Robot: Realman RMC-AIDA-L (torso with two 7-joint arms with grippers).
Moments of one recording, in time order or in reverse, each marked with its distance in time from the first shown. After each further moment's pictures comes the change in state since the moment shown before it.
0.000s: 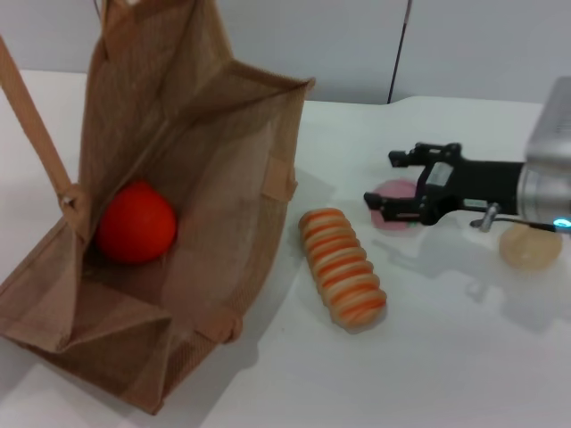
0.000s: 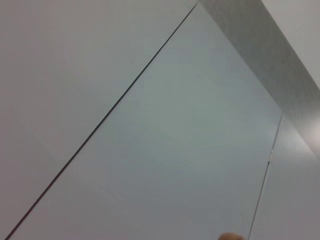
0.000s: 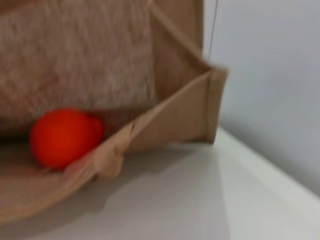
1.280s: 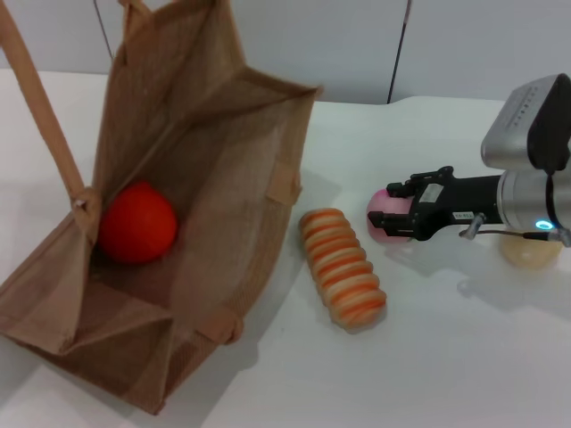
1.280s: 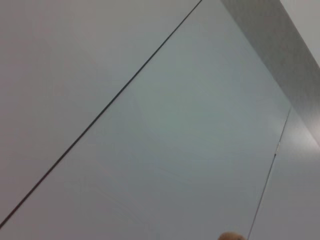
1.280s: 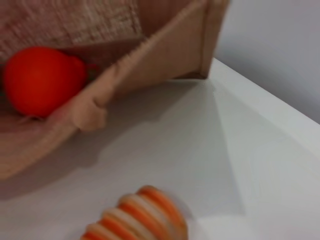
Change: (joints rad) left arm -0.014 0.003 0.007 -0.033 0.022 0.029 0.001; right arm 0.048 -0.004 -0.198 0.047 -0.005 0.160 0.226
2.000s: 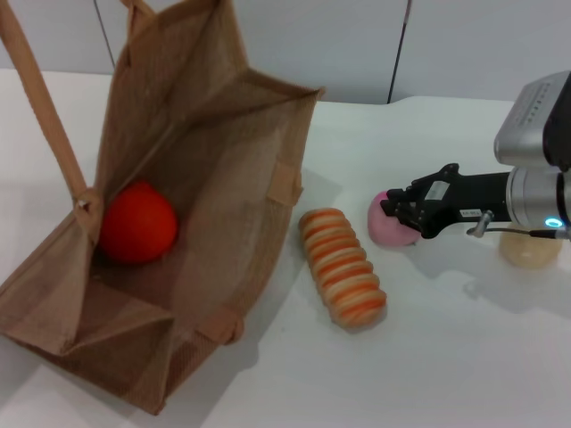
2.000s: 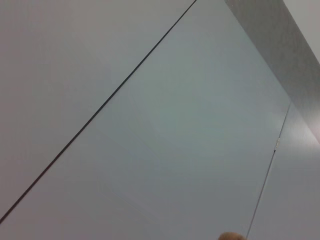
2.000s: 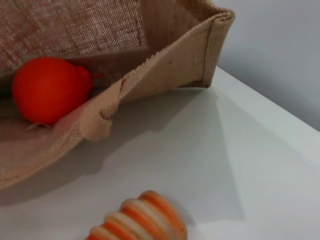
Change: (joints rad) left arm -0.003 0.000 0.001 0.000 0.008 0.004 0.004; right arm -0.017 0.002 0.000 -0.049 0.002 -0.059 0.008
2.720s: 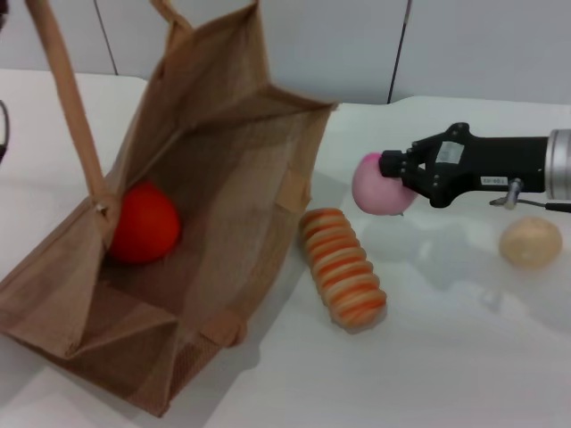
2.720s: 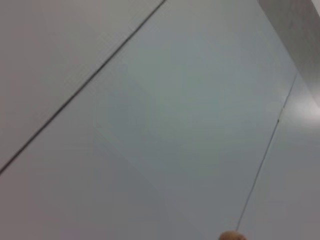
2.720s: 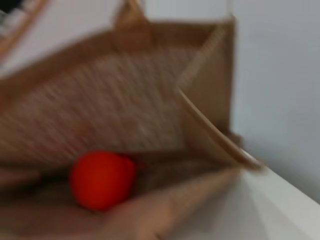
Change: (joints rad) left arm -0.036 0.000 0.000 0.000 0.078 0.057 0.000; right arm -0.058 0.005 0.010 -0.199 0.143 -0.359 -0.010
